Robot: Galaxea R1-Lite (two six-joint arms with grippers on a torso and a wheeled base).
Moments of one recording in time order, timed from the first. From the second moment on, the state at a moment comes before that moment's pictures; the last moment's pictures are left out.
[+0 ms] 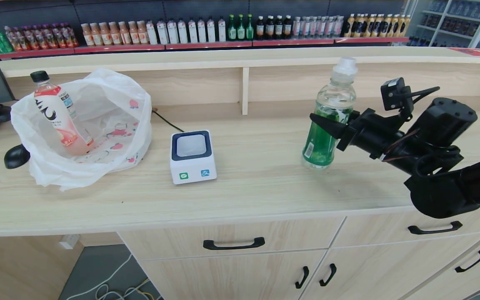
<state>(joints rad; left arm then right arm) 0.00 0.00 0.00 0.00 0.00 0.00 0.21 1.96 -0.99 -1.31 0.59 0.05</state>
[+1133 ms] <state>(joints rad) 0.00 0.00 0.00 0.00 0.00 0.00 0.23 1.46 -0.50 -1.36 0.68 0.19</state>
